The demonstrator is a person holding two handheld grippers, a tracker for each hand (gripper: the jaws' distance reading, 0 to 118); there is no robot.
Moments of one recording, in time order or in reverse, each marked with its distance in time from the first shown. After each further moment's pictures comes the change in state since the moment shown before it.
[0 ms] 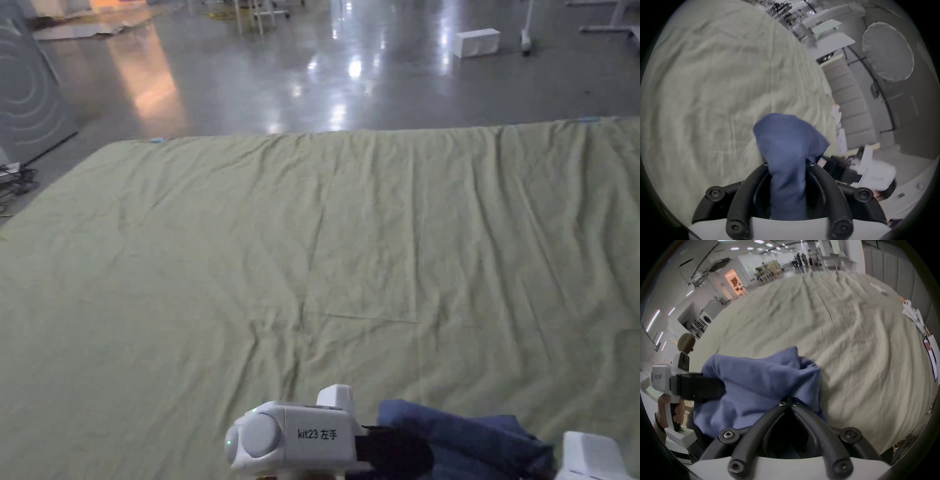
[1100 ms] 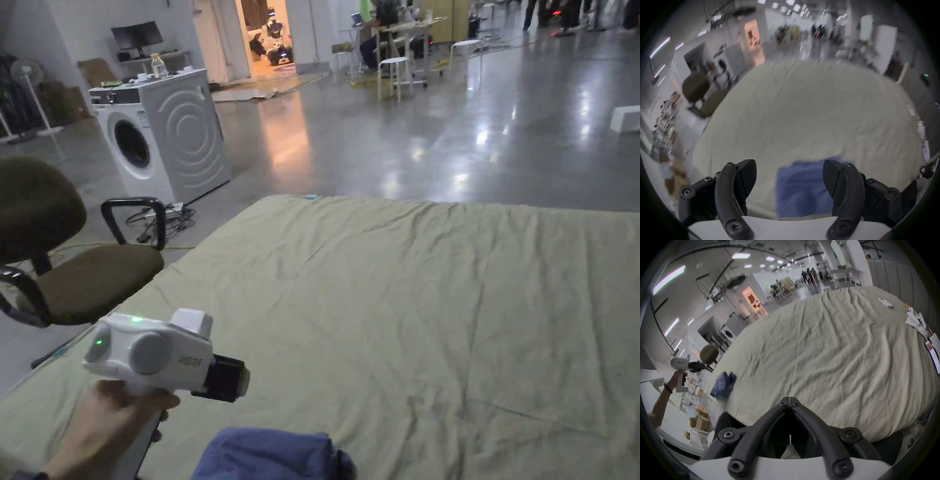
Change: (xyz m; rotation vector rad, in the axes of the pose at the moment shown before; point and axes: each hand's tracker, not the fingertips) left arm -0.040 0.114 0.349 0.315 0.950 -0.327; right arm -0.035 -0.011 0.072 0.178 0.170 -0.030
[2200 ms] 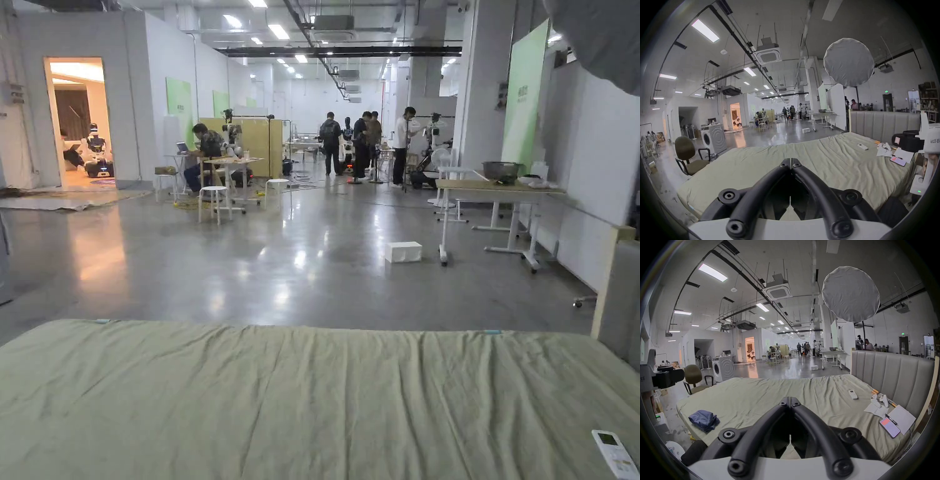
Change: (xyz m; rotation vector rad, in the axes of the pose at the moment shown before) left arm 0.270 -0.144 0.212 0.767 -0.108 -0.121; right arm -0.053 0.018 0.150 0.678 -0.224 0.356
